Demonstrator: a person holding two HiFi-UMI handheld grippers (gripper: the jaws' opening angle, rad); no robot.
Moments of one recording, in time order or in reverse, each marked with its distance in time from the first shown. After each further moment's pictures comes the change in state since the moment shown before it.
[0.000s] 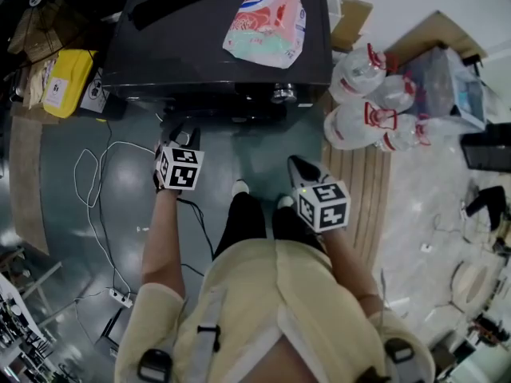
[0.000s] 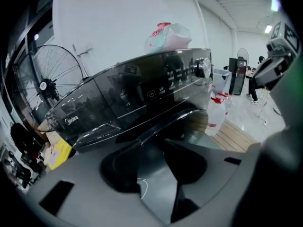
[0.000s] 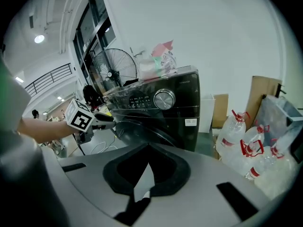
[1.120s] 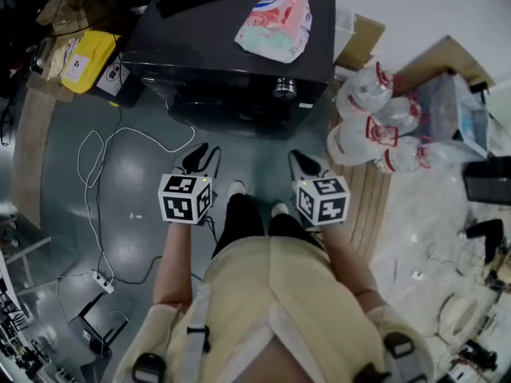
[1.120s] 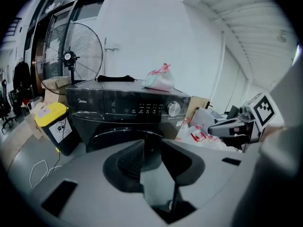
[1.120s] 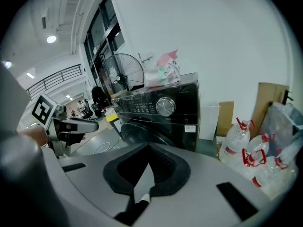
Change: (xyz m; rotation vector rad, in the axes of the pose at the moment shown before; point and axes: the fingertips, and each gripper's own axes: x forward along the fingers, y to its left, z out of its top) left arm -0.134 -0.105 0.031 -0.423 -0.160 -0.145; right arm -0.026 -0.009 0.006 -0.069 -0.057 0.066
